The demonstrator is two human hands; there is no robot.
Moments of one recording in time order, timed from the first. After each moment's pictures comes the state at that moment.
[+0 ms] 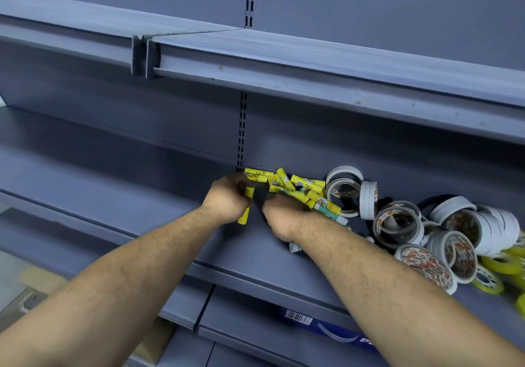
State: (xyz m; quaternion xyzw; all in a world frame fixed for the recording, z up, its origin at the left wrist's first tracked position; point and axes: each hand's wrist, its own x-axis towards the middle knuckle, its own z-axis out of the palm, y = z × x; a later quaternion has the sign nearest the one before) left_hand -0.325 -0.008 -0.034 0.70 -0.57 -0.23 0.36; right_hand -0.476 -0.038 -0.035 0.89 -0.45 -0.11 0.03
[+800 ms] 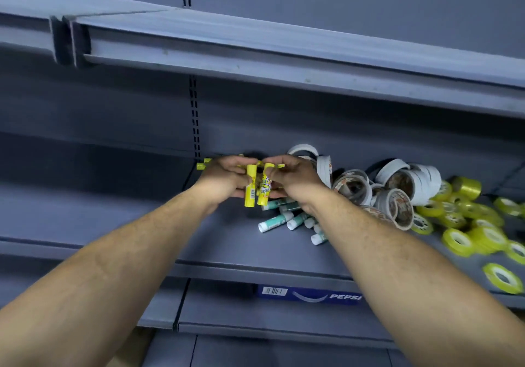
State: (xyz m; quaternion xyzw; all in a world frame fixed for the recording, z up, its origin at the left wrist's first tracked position) left_hand -0.372 -0.015 -0.013 0.50 -0.52 -0.53 0.45; right_hand -0.544 -0.024 -0.004 0.56 -0.52 0.42 -0.50
